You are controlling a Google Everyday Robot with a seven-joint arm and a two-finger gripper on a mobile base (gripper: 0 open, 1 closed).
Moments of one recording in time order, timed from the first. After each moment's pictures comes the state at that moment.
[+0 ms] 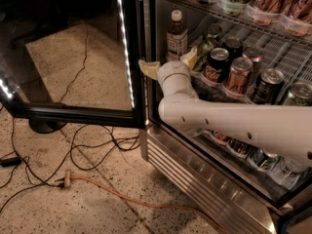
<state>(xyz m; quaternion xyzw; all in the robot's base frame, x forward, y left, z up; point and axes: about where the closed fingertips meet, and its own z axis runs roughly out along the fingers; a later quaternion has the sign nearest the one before) 0.730 -0.047 0.865 -0.10 0.68 -0.03 0.73</state>
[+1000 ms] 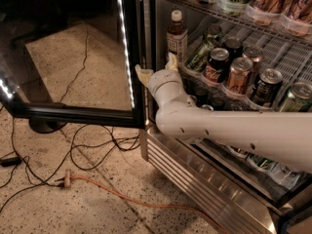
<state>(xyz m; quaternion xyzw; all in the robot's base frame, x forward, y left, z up) 0.700 -0.007 0.852 -0.16 0.68 0.01 0.71</state>
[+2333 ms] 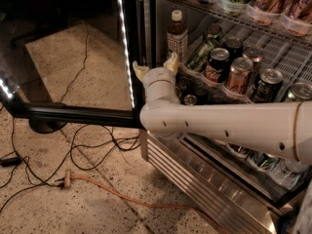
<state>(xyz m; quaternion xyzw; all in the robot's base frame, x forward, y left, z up) 0.727 -0.009 0.845 -0.10 0.68 -0.05 0.73</state>
